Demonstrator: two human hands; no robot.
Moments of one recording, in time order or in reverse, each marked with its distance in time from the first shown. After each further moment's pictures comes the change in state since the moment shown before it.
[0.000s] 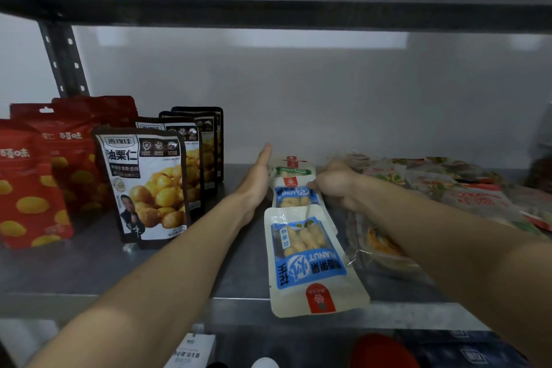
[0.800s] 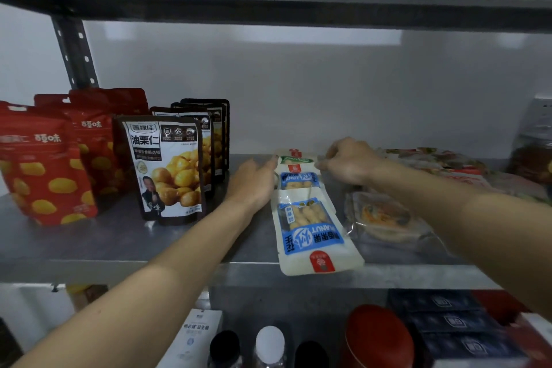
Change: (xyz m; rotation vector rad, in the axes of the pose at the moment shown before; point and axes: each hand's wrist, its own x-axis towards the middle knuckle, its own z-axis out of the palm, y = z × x) left_hand -0.034 -0.017 -0.019 0.312 0.225 0.125; right_hand -0.084 -0.027 -0.033 -0.523 0.101 -0.223
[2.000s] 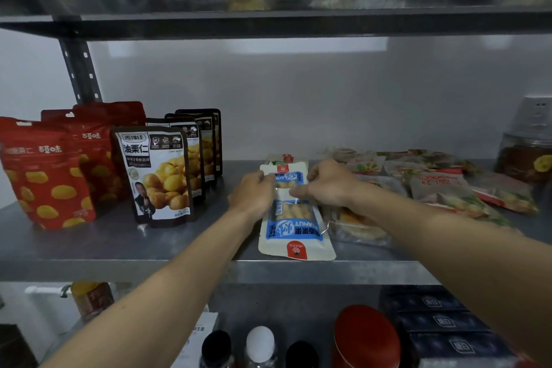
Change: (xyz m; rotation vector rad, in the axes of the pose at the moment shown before) left_hand 0.004 -0.013 0.034 0.105 -0.012 -0.002; right_hand -0.026 0.010 0.013 0.139 -0.124 -0.047
